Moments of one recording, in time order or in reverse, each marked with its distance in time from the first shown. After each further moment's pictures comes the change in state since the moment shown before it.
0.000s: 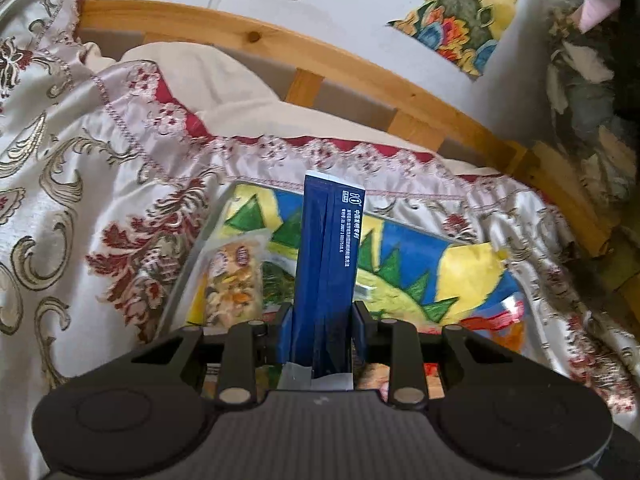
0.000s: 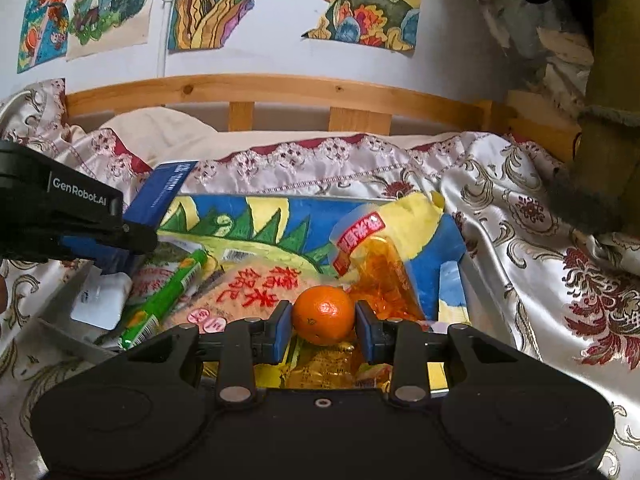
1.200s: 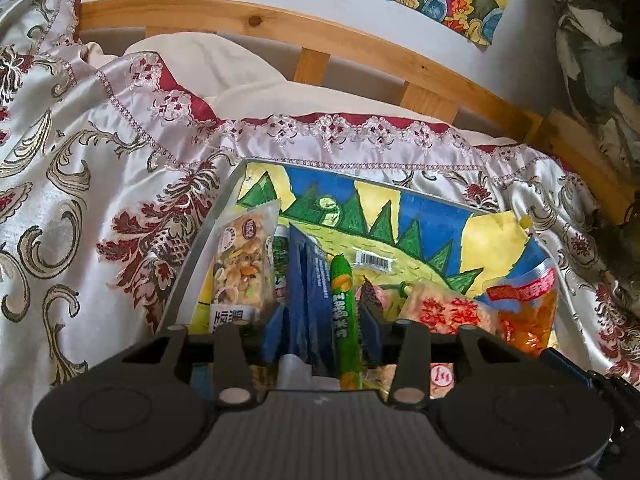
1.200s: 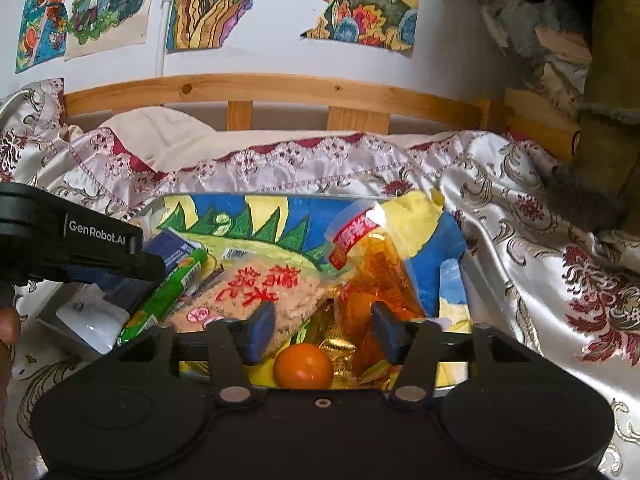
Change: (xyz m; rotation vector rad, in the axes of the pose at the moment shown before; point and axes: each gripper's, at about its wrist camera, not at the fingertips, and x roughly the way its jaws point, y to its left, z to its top) left arm 0.006 -0.008 -0.011 0.056 0.041 0.068; right arm -0.002 0.001 0.000 0.000 -0.008 -0.009
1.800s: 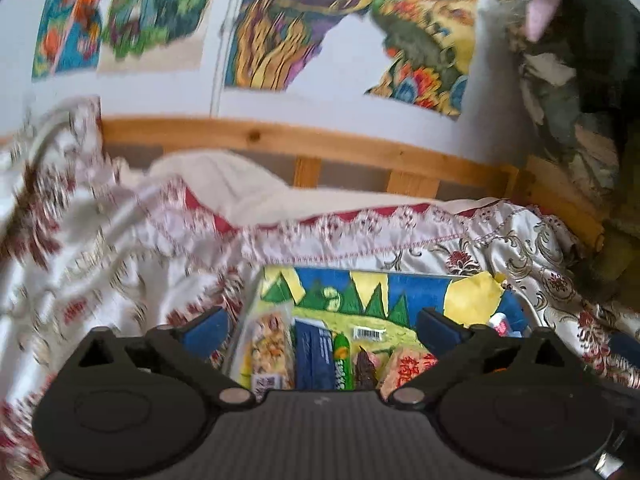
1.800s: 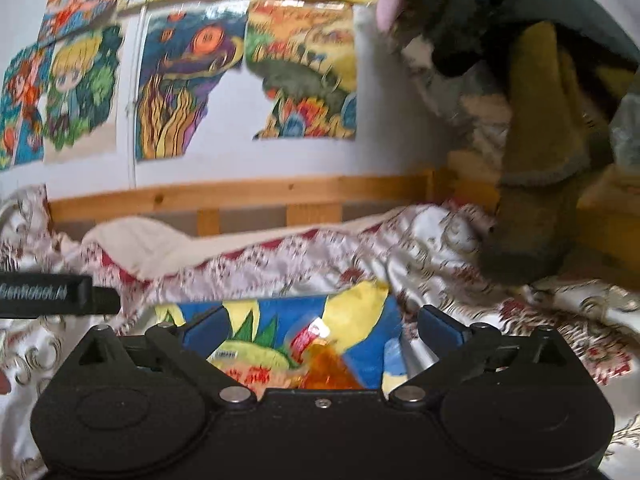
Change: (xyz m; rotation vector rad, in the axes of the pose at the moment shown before) left arm -0.094 -0.030 0.014 0.139 -0.242 0.083; right arm -0.081 -0.033 0.038 0.149 -0.216 -0.064
